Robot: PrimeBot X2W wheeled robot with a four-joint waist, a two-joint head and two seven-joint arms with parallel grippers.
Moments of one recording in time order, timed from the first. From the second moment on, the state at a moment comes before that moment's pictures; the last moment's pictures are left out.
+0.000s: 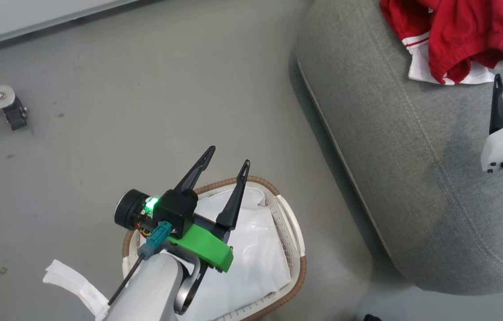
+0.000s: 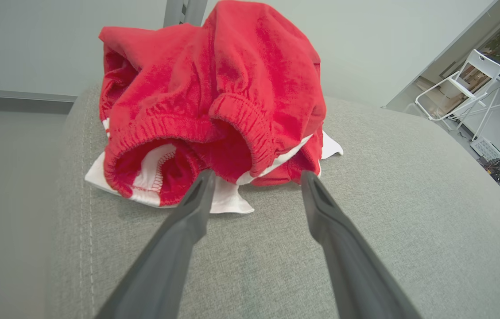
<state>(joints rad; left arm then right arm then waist) -0.36 0.09 -0.51 0.31 -0.24 -0.13 -0.26 -0.68 -0.20 -0.35 0.68 -0.27 0.13 -0.26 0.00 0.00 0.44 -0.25</state>
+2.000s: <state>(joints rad) 0.05 0.05 -0.14 0.28 -0.37 0.00 -0.26 -0.17 -0.05 0.07 0.40 0.14 0.13 -0.26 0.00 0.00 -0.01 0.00</state>
